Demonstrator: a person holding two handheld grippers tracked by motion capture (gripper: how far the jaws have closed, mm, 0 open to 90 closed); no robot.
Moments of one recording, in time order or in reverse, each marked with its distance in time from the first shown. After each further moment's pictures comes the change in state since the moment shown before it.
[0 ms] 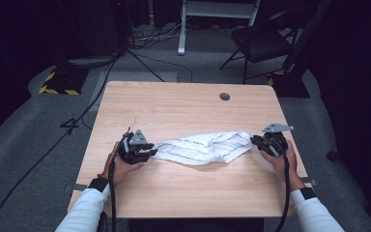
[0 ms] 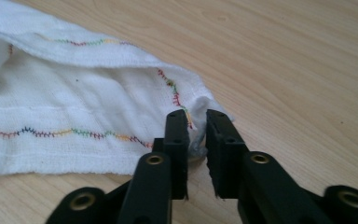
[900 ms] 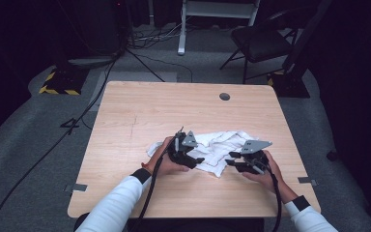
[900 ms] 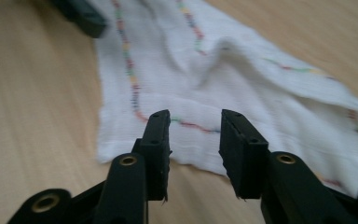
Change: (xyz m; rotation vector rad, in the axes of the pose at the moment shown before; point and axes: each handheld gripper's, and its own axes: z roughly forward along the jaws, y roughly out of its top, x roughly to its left) left arm -0.068 0.085 0.093 0.001 -0.189 0.186; right arm 0.091 -0.002 -0.005 -0.029 0.344 -0.281
